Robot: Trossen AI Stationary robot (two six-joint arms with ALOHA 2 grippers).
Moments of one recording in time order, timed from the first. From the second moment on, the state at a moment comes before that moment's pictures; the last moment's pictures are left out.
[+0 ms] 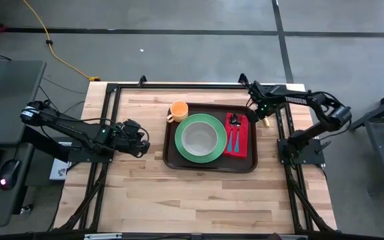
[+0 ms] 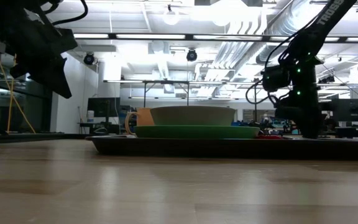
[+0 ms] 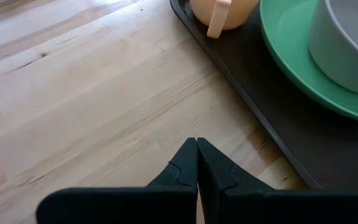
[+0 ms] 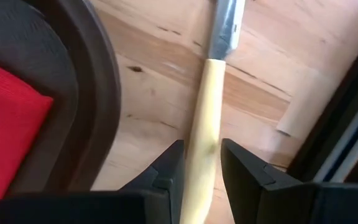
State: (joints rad) left arm -0.27 0.95 0.59 -0.81 -0.66 -1.13; right arm -0.89 1.46 0.72 -0.76 0.19 0.24
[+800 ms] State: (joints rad) left arm -0.27 0.95 0.59 -0.81 -0.66 -1.13; right arm -0.87 1.50 0.72 -0.76 0.23 0.25
